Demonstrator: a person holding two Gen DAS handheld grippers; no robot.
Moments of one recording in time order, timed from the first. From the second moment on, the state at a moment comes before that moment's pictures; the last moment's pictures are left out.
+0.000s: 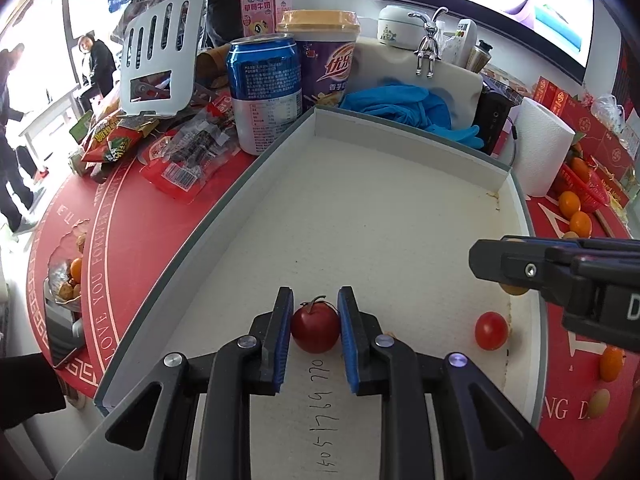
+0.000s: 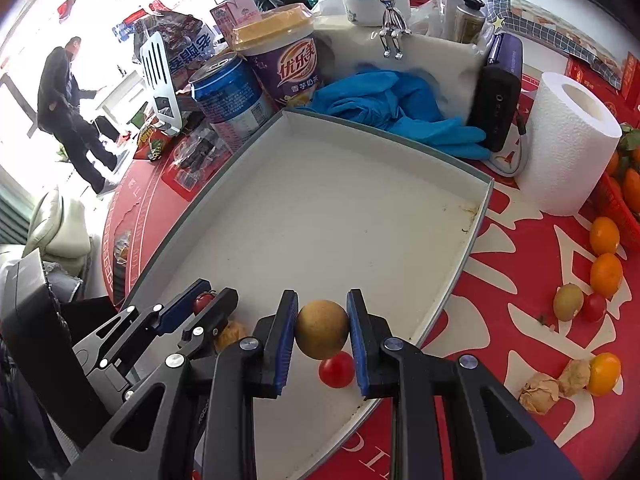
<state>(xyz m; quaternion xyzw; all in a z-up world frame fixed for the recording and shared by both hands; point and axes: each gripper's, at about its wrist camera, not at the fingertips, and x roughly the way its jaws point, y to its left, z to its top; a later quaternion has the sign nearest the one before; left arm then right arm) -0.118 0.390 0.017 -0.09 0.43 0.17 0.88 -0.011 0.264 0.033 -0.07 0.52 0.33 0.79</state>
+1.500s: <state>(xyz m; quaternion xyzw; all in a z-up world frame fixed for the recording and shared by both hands) -0.144 0.296 0.062 -0.01 0.40 0.09 0.91 -0.018 0.103 0.075 0.05 0.47 0.26 0.84</state>
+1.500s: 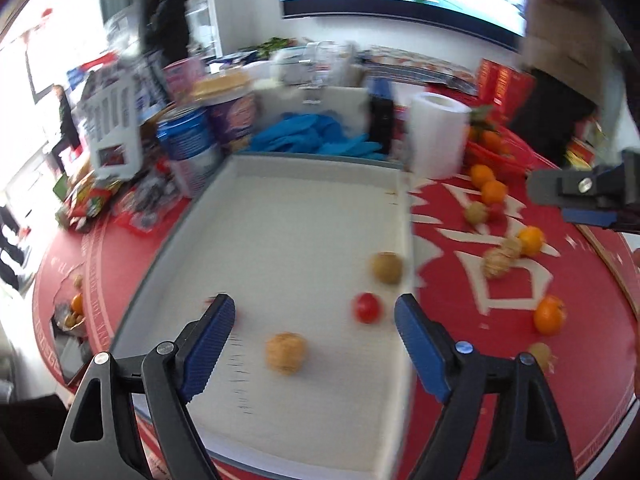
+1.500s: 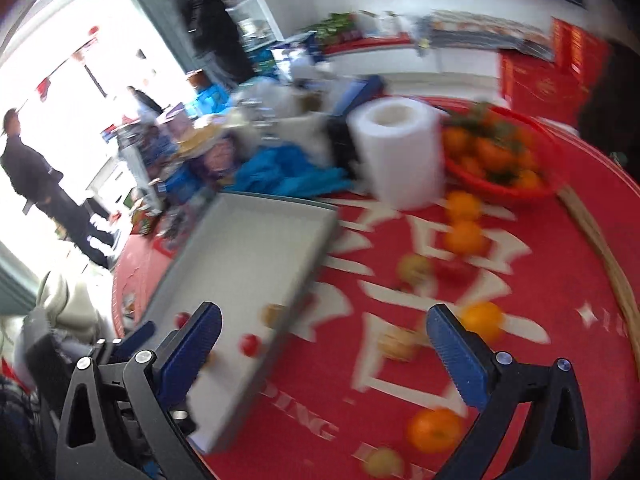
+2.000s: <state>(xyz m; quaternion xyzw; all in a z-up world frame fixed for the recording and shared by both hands) -0.139 0.164 0.033 0.07 0.43 -0.03 0.90 -0.033 -0.027 0.011 0.02 0.51 0.12 0.85</state>
